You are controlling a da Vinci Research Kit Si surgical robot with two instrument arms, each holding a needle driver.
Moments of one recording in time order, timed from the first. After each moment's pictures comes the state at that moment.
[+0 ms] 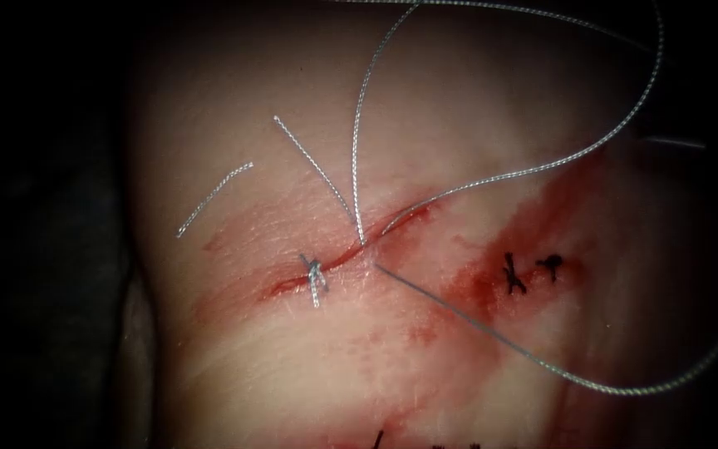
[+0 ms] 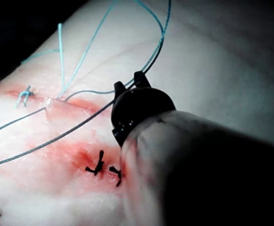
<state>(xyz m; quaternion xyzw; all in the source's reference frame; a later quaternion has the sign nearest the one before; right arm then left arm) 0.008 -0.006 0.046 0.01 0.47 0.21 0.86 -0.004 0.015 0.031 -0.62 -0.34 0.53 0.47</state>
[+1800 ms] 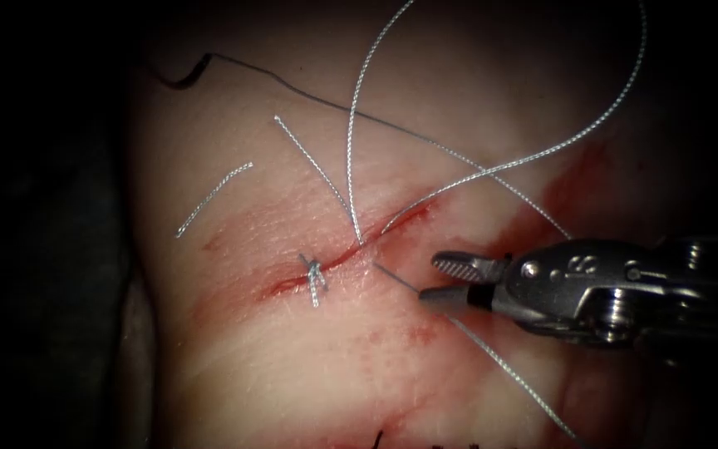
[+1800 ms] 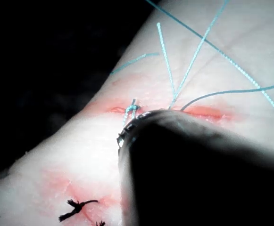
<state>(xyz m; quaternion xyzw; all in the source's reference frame) 0.026 -0.019 0.048 0.20 0.31 0.29 0.89 -0.014 0.010 0.037 -0.57 -0.42 0.58 0.40</state>
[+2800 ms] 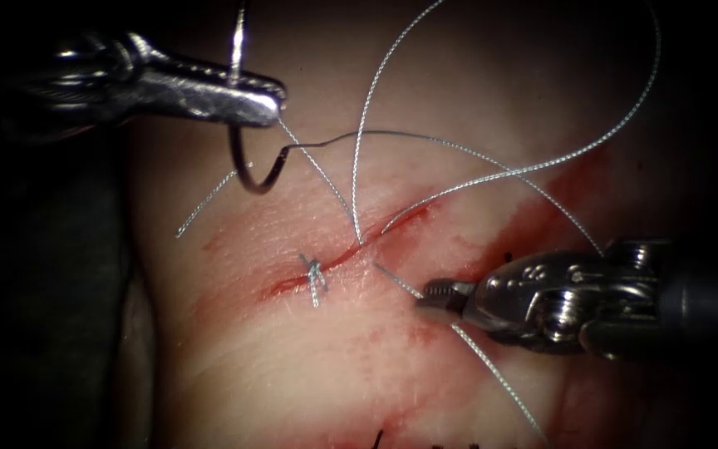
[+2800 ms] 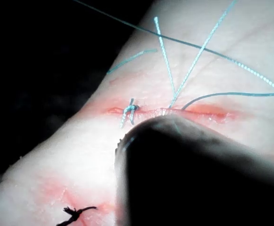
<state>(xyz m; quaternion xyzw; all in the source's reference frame) 0.027 -0.021 0.052 0.21 0.23 0.32 0.89 -0.017 0.007 0.039 -0.54 -0.45 0.59 0.38</state>
